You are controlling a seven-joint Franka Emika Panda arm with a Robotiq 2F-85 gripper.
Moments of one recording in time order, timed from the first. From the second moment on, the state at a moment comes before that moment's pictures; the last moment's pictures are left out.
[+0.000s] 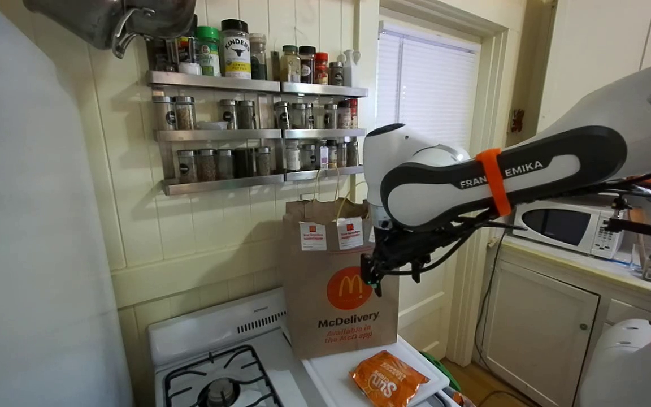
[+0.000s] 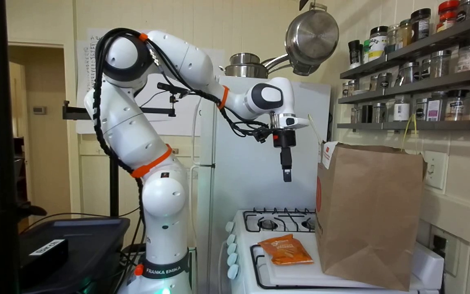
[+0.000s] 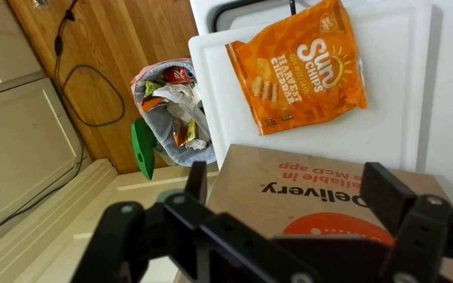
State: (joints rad) arm 0.03 -0.61 0.17 -2.50 -0.16 1.90 0.61
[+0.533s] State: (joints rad) arm 0.03 -0.57 0.19 -2.56 -0.13 1.90 0.61
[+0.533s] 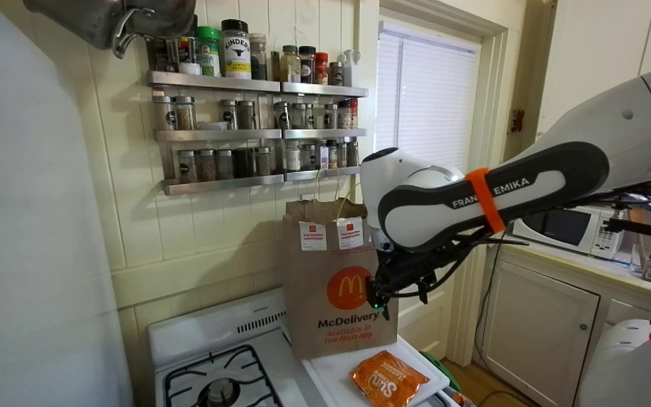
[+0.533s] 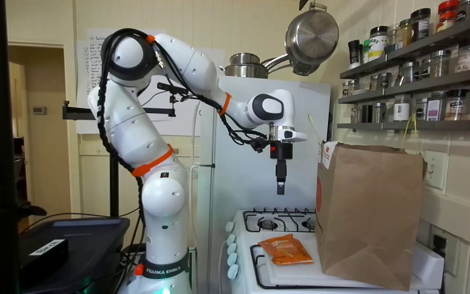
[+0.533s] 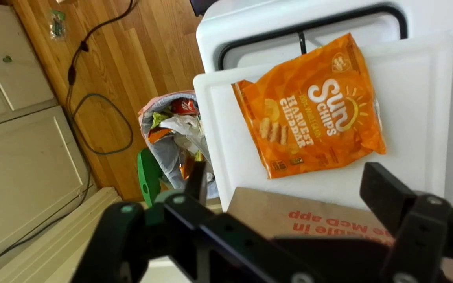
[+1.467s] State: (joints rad) arm 0.00 -0.53 0.17 -2.75 -0.08 2.16 0.63
